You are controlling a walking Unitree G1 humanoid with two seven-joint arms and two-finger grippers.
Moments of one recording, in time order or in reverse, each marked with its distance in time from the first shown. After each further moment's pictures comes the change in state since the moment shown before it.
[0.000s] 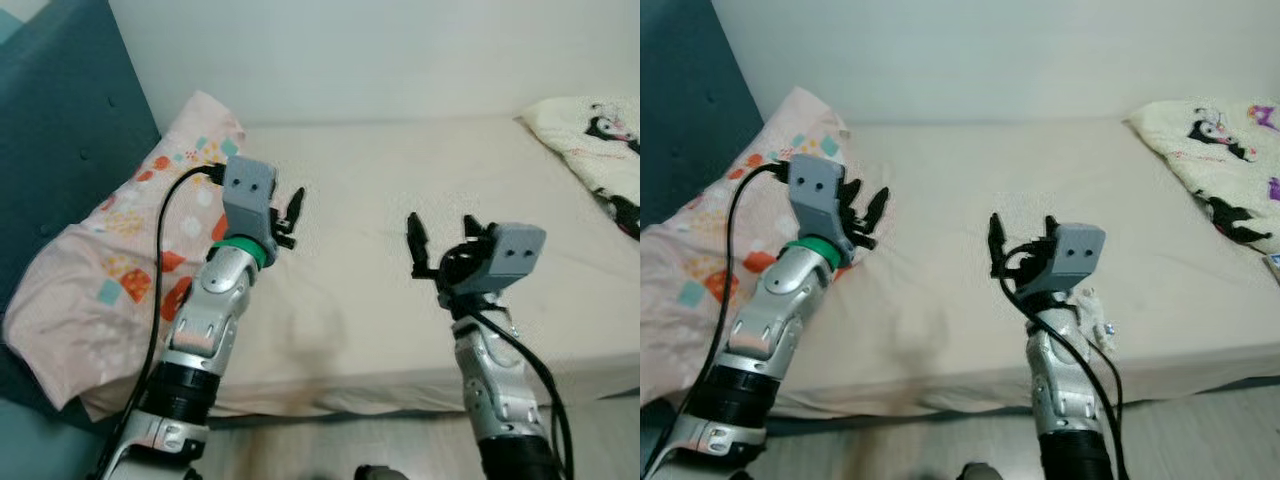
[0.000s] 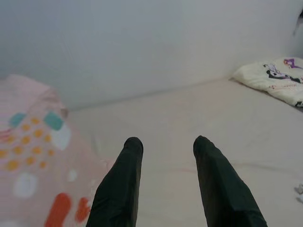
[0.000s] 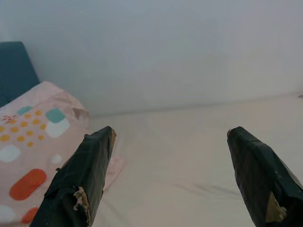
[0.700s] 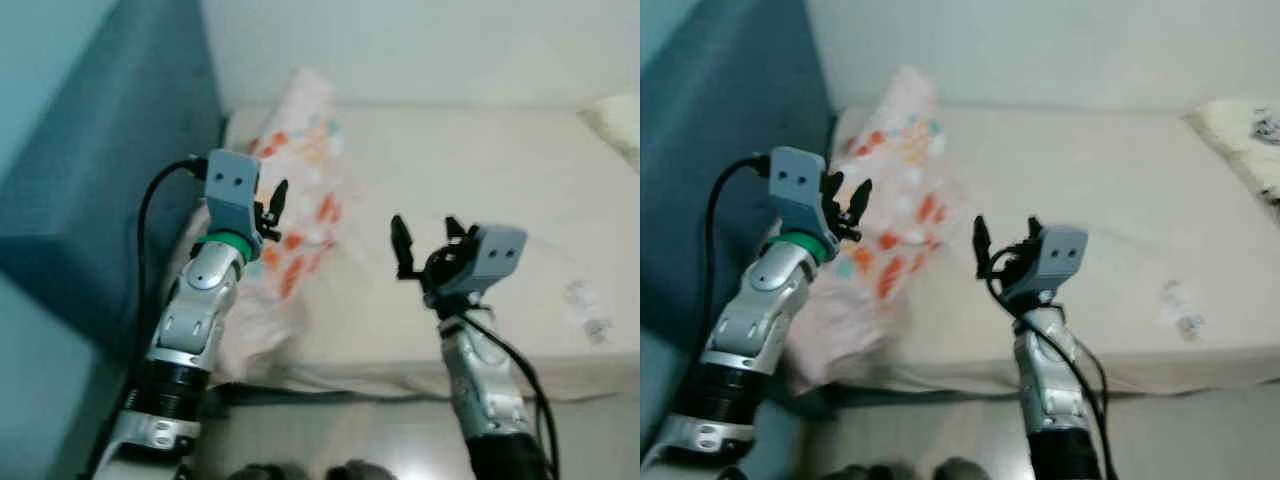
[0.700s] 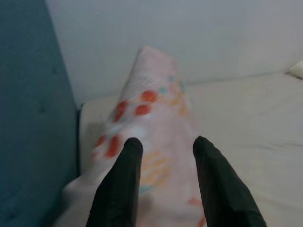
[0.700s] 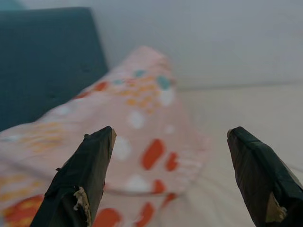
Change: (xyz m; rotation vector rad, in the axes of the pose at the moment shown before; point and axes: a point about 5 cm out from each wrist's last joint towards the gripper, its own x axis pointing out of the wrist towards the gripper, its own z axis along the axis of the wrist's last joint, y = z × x) left arm -0.001 0.010 0.002 0.010 -0.021 0.029; right arm 0.001 0.008 -0.005 0.017 0.020 0.022
